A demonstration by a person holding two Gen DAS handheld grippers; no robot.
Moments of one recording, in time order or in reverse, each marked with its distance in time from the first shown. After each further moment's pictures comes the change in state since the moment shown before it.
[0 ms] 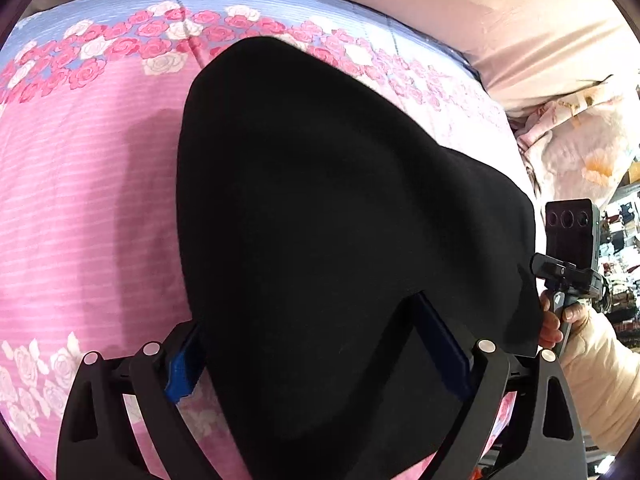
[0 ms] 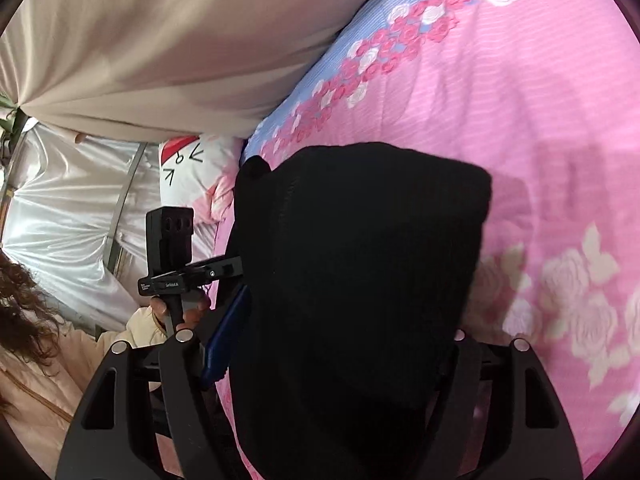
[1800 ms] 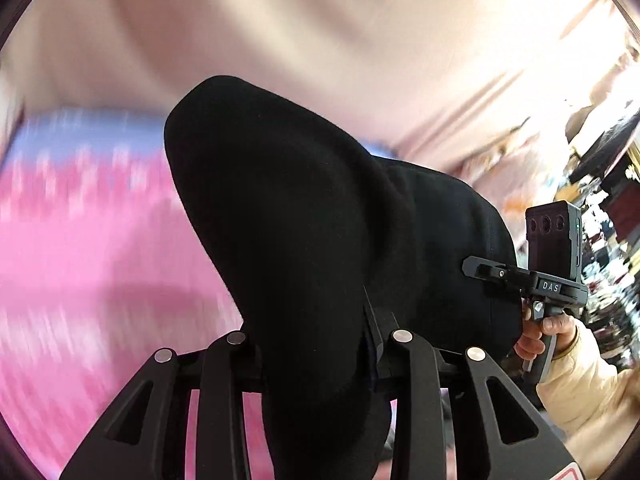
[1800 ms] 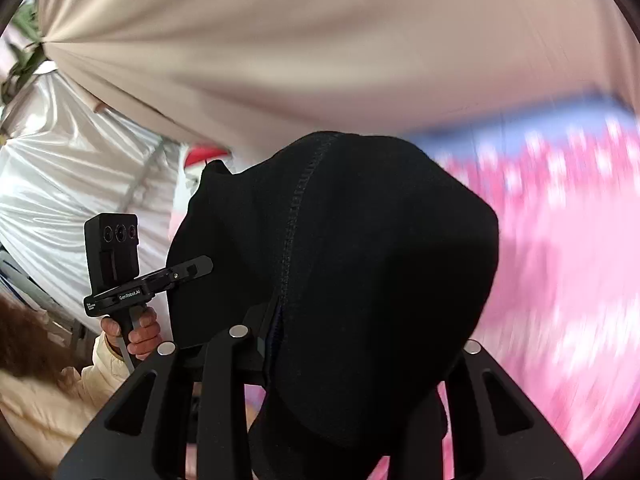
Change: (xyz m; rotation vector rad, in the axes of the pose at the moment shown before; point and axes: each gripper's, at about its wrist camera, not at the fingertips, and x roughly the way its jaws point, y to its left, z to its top) left arm -0.210 -0.076 0.012 0.074 -0.296 -0.057; right arm -0.049 0.217 0.060 -0.249 -0.135 -0.196
